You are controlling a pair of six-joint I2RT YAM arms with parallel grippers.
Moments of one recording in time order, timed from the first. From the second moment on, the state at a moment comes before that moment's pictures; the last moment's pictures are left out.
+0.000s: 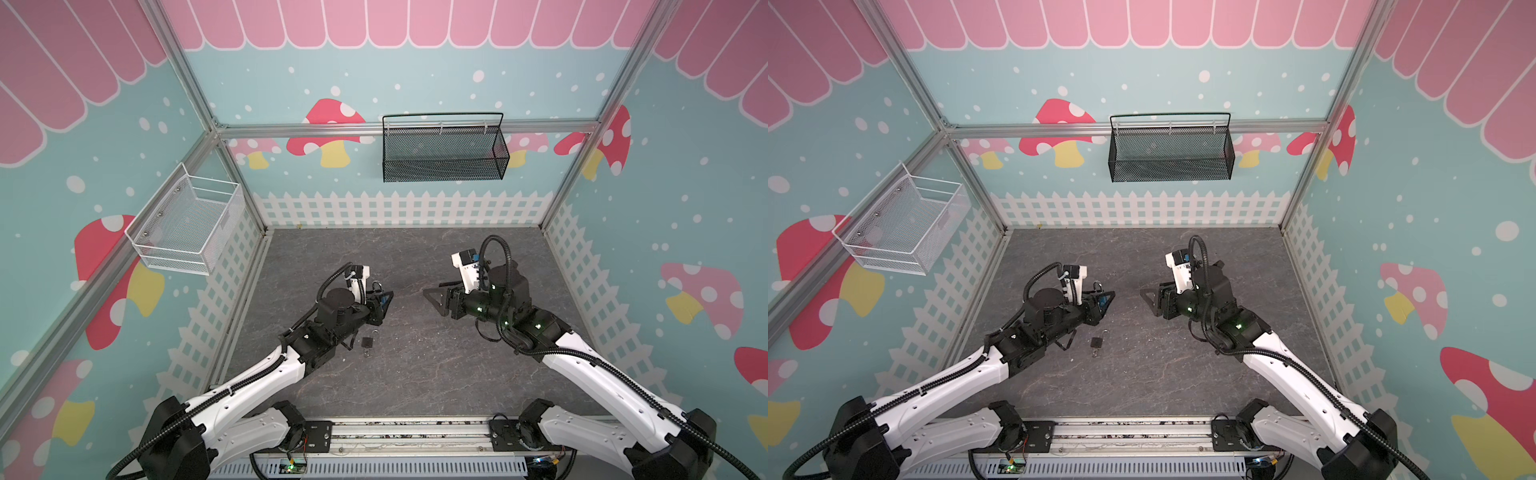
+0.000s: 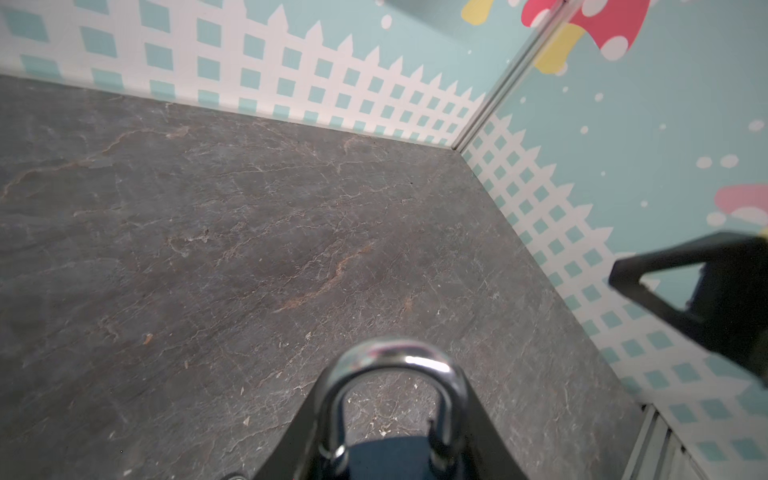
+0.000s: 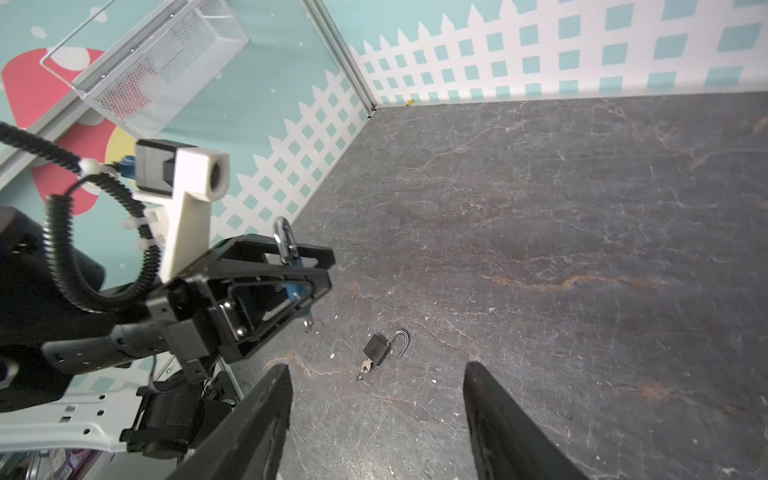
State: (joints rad) left arm -0.69 1.07 0.66 0.11 0.01 -0.46; right arm 0.63 1.06 0.96 -0.28 -0.29 0.39
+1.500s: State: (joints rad) left arm -0.81 1.17 0.60 0.42 -0.01 -0.07; right arm 0.76 1.45 1.48 -0.73 -0.04 0.17
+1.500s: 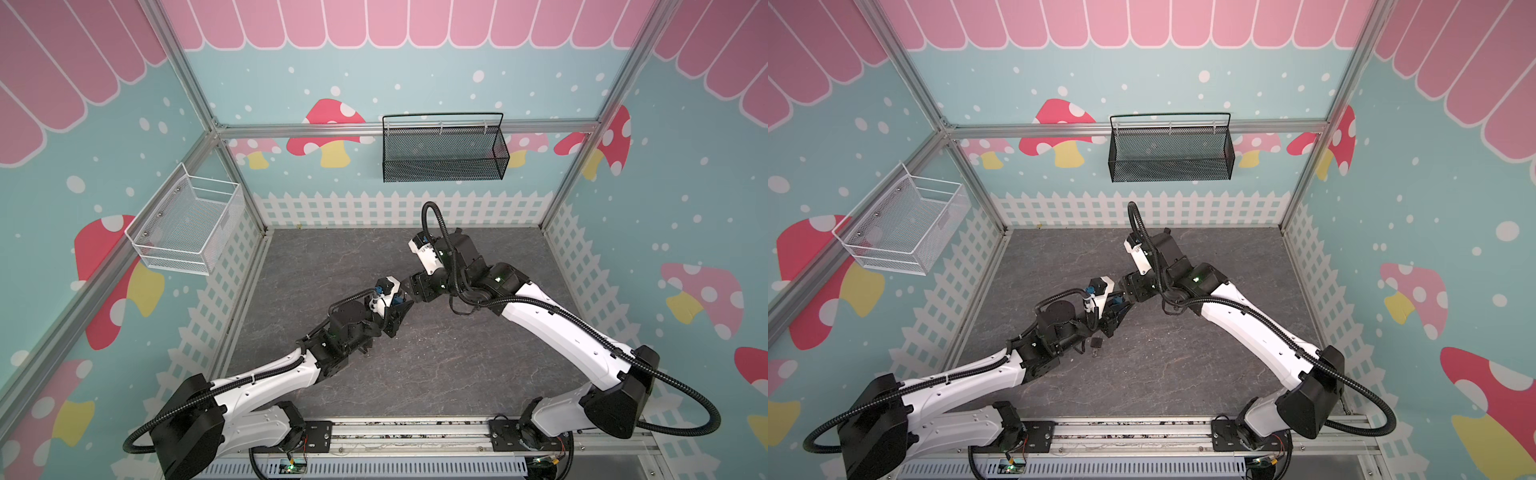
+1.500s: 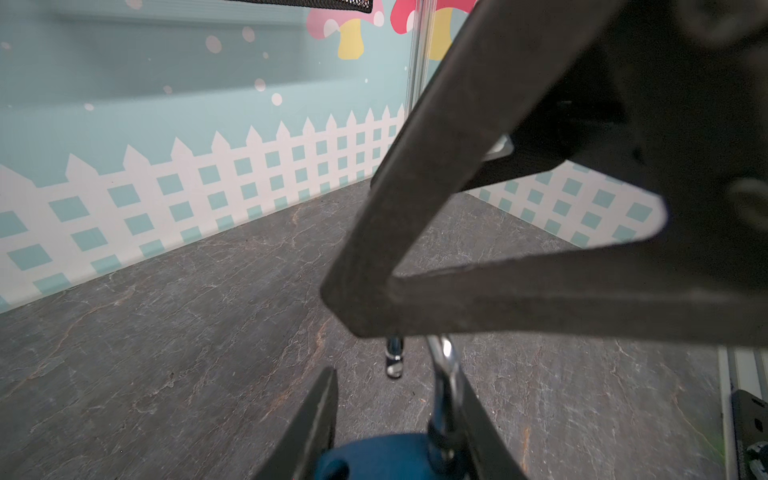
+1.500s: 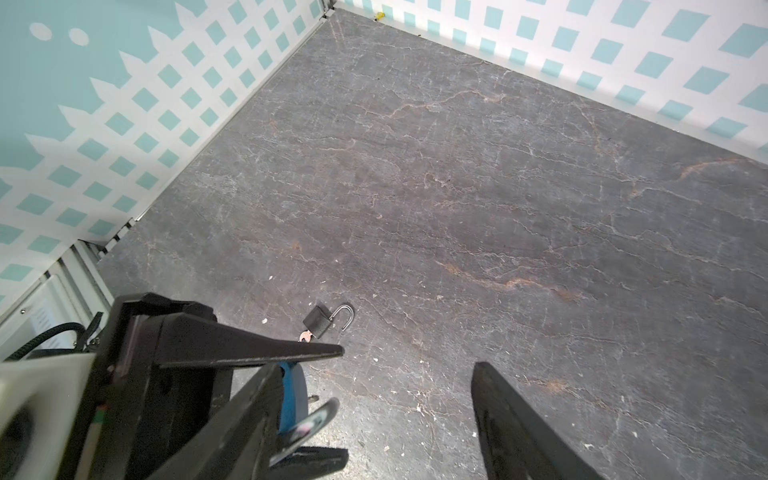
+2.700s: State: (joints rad) left arm -0.81 1.11 0.59 0.43 0.03 -0.04; right arm 0.62 1.25 1.27 -0.55 -0.50 0.07
